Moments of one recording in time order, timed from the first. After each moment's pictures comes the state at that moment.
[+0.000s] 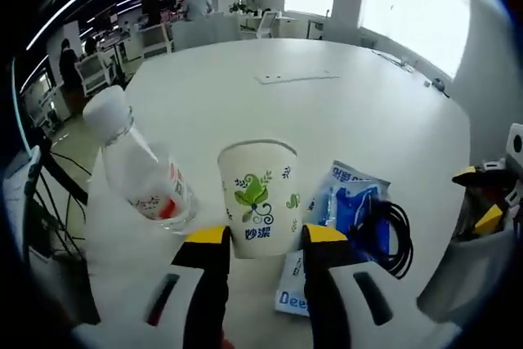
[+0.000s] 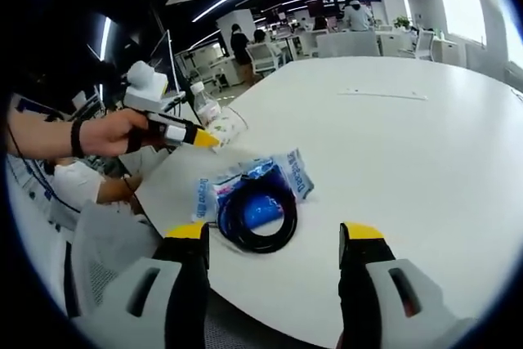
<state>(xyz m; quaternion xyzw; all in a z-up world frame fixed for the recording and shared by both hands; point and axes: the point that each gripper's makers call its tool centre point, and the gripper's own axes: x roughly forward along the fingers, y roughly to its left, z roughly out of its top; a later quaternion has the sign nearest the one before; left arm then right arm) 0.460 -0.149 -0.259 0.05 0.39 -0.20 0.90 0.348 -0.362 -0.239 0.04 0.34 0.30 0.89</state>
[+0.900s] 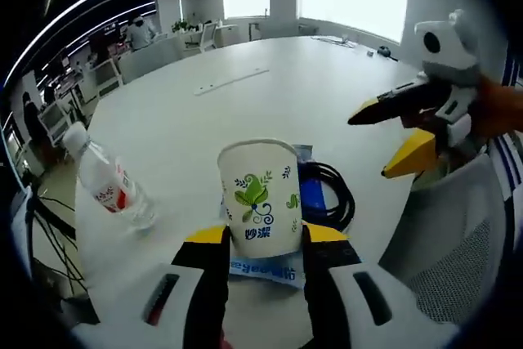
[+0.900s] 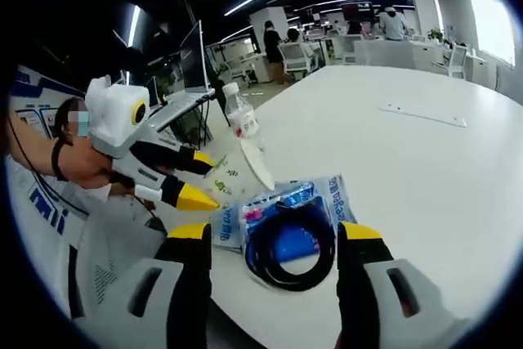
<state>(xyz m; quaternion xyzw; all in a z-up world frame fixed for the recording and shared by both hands) 0.376 -0.202 -0.249 0.13 0.36 -0.33 0.86 0.370 -0.304 -0.223 0.02 0.32 0.37 0.87</state>
